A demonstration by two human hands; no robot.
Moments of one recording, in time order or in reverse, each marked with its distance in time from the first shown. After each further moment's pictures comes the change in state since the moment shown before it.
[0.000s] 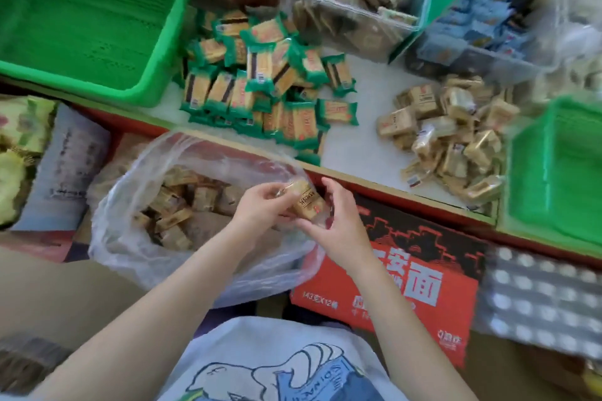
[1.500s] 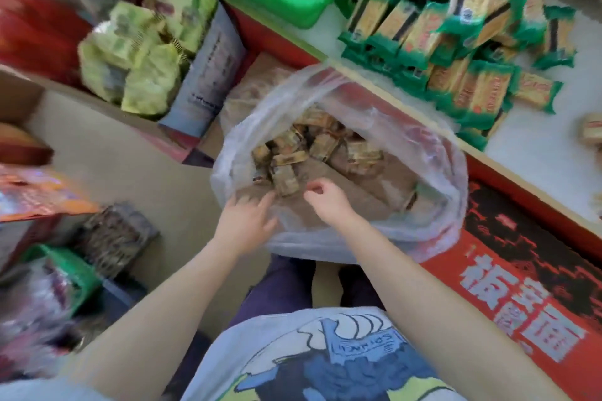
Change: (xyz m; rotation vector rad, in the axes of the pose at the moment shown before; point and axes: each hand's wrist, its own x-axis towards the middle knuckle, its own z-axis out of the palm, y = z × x) left_hand -0.028 -0.189 -0.210 1.446 0.210 0.003; right_hand 0.060 -0.014 0.236 -0.075 -0.577 0.289
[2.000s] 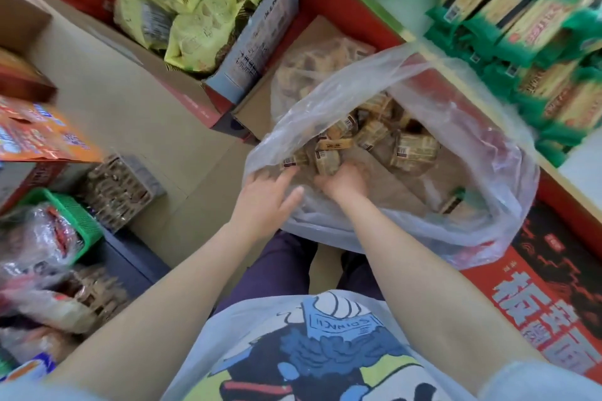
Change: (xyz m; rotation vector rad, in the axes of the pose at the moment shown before) left_hand -0.014 -0.048 0.009 -0.412 0.096 -0.053; right_hand 0.069 -0.015 0.075 -0.408 0.182 0.201
